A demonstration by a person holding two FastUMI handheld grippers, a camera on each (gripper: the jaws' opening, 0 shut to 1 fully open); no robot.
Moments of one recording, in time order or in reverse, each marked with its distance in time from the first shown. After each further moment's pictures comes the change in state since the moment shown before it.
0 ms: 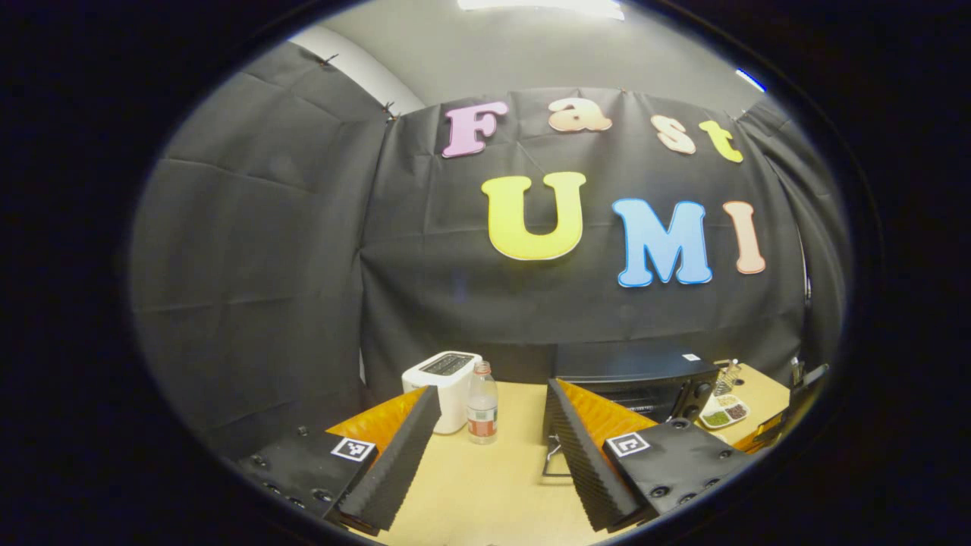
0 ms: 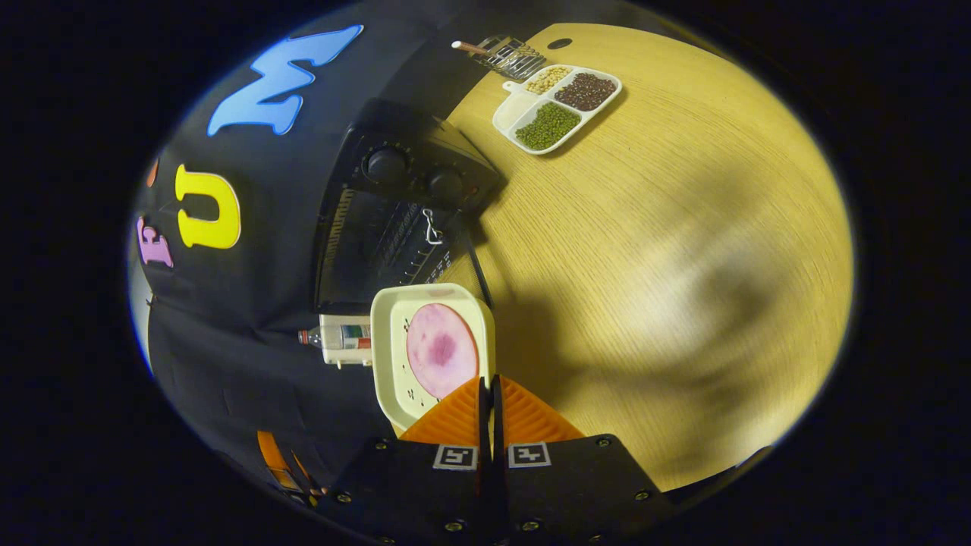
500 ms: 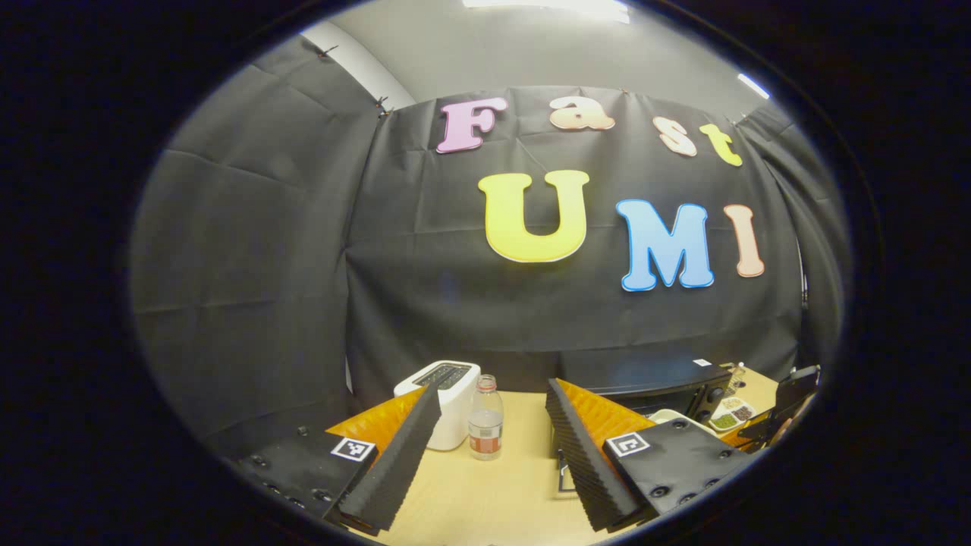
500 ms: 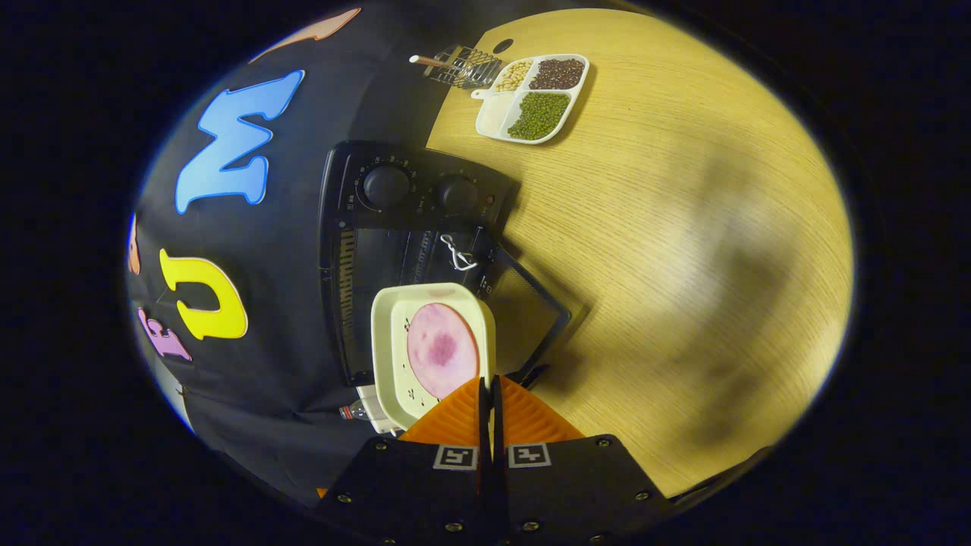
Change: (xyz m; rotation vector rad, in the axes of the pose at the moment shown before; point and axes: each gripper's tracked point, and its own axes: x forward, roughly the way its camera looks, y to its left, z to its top) left arm 0.052 0.027 0.002 -0.007 -0.015 -0.053; right arm 0.056 0.060 0.009 0.292 -0.160 0.048
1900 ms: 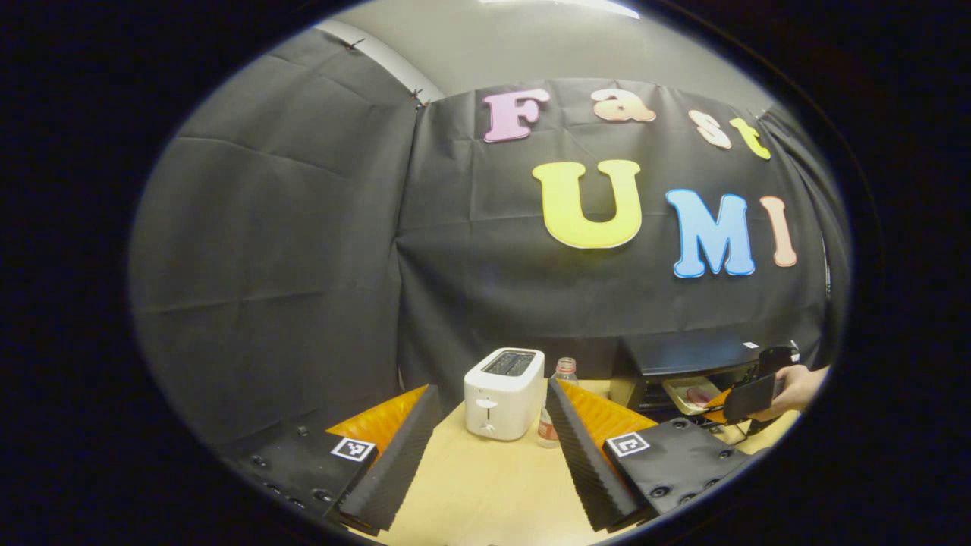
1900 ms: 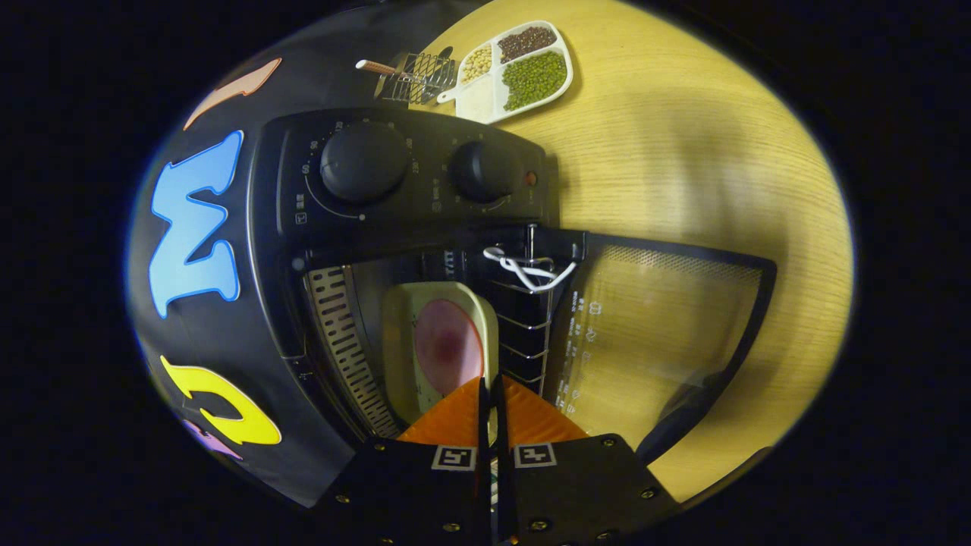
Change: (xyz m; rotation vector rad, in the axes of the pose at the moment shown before) left arm -0.020 0.097 -0.020 0.013 0.047 0.136; right arm 0.110 0.083 0.023 0.339 -0.168 0.108
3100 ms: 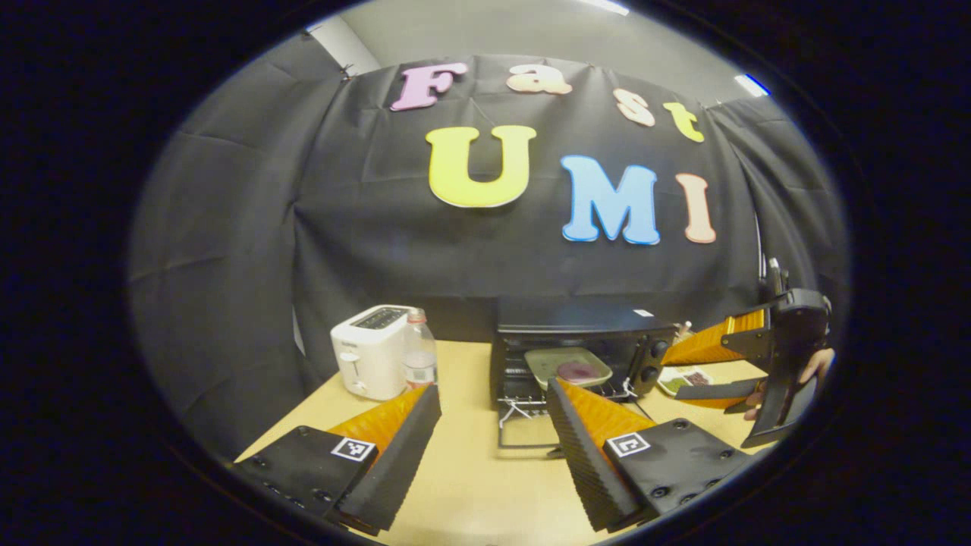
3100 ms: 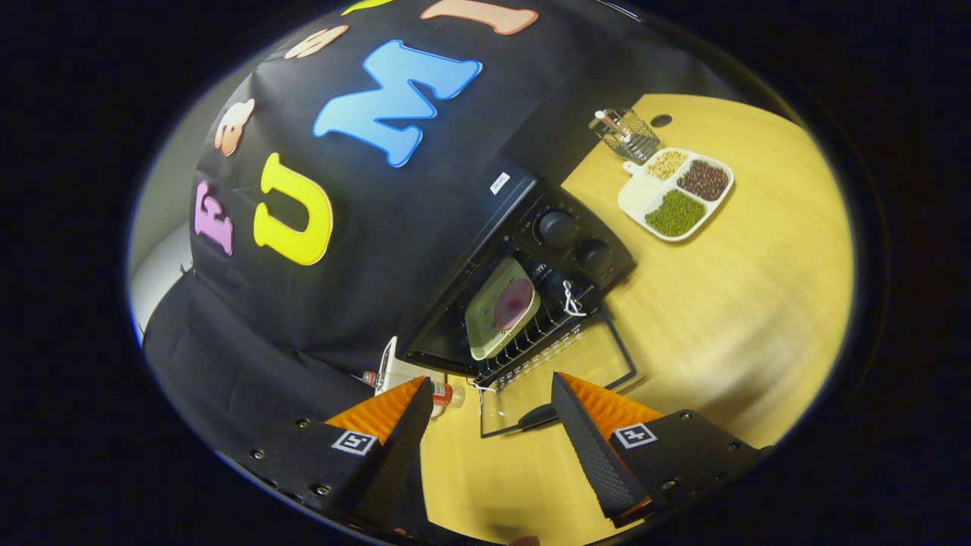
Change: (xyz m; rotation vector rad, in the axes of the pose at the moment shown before) left arm -0.046 -0.191 -0.062 -0.002 0.148 -0.352; right arm -0.184 -0.012 0.025 -0.895 0.072 0.186
